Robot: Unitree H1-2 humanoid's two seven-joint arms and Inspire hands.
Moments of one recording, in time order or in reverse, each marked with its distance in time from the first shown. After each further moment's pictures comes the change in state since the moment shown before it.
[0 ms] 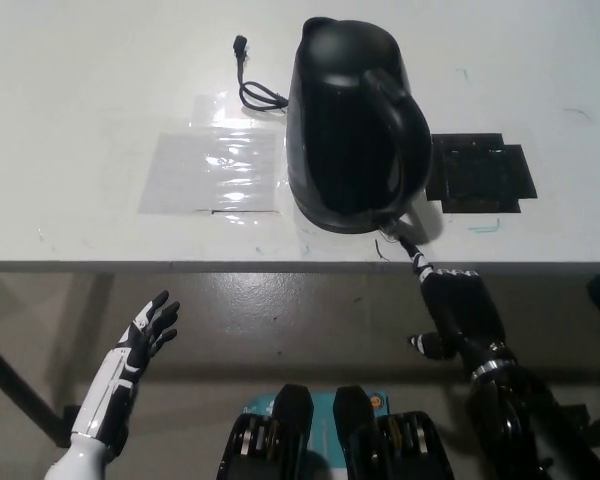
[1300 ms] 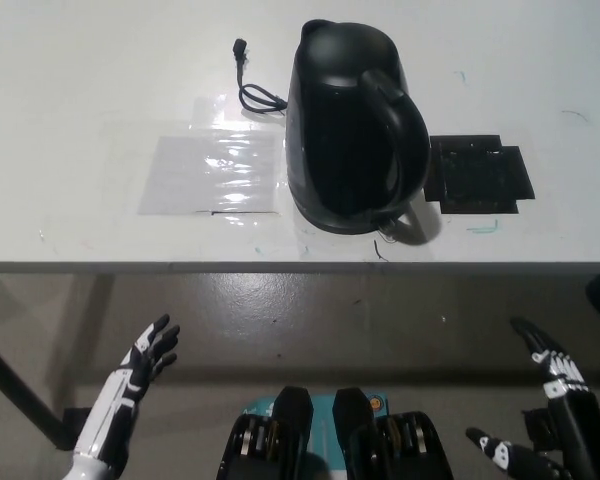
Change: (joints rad) left_arm 0.049 0.000 -0.009 0.034 0.004 -0.008 0.000; right_arm 0.539 -0.051 -0.240 -0.457 0.351 -0.466 -0.135
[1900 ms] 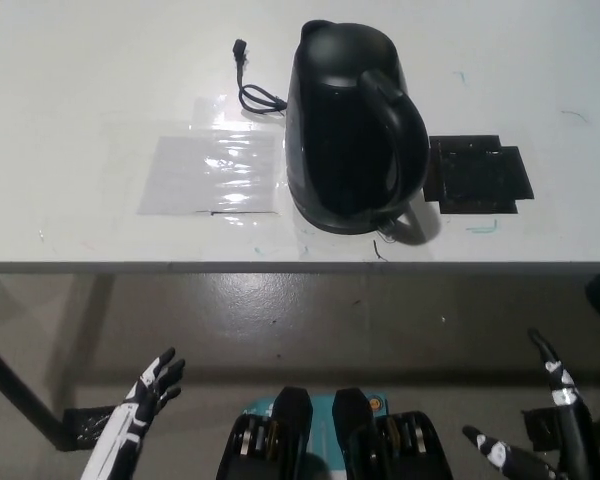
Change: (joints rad) left_arm 0.074 0.000 -0.025 0.004 0.009 -0.033 0.000; right_arm -0.043 0.021 0.050 0.169 0.167 -0.085 -0.137
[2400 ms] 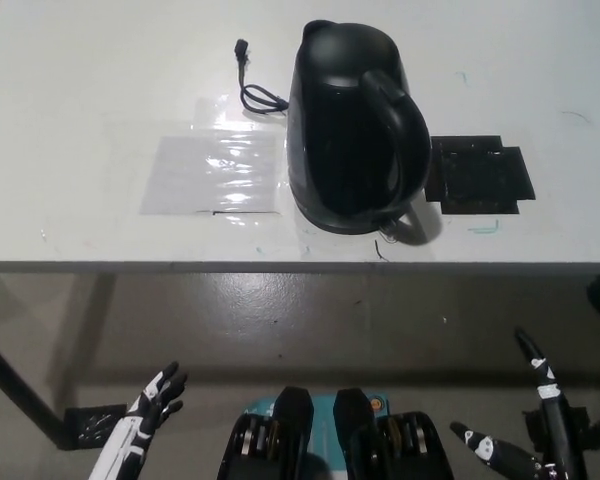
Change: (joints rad) left_arm 0.012 0.000 -0.008 0.000 0.019 -0.001 0.000; right_arm -0.041 0.014 0.014 0.120 0.106 -0.012 0.033
